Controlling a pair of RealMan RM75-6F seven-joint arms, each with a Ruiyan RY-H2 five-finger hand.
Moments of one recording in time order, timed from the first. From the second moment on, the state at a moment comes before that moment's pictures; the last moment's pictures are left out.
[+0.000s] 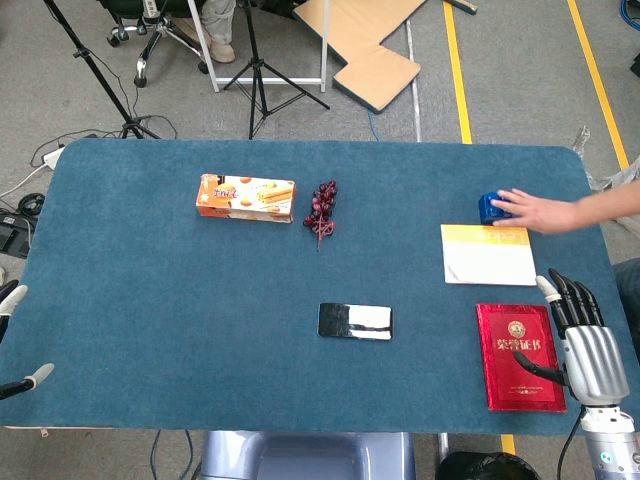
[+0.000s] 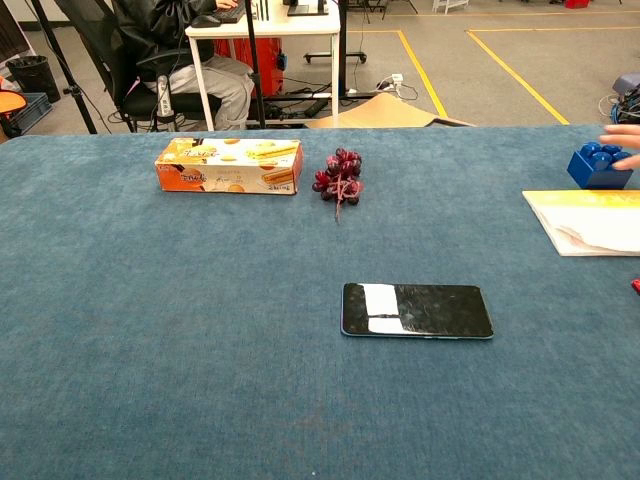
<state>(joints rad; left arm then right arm) 0.01 -0.97 0.01 -1.73 1.64 1.63 -0.12 0.08 -1.10 0.08 -1.76 -1.59 1.56 0.04</state>
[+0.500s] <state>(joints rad) 0.00 -0.97 0.01 -1.73 1.63 1.61 -0.10 0.09 -1.11 0.07 -1.74 -1.59 1.52 0.01</state>
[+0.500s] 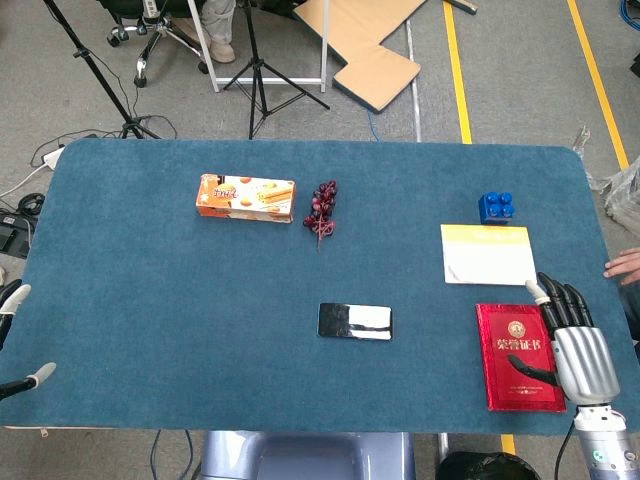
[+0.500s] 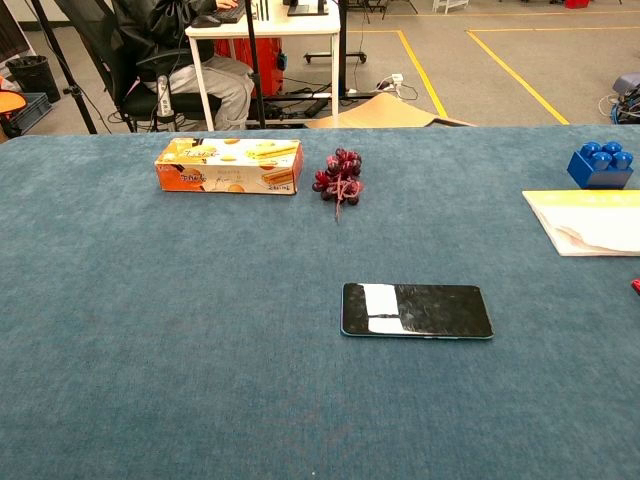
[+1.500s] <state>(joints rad) -0.06 -1.01 -0.04 -1.73 1.46 1.47 -0.01 0.59 -1.46 0.14 -1.62 -1.47 0.86 -0.36</state>
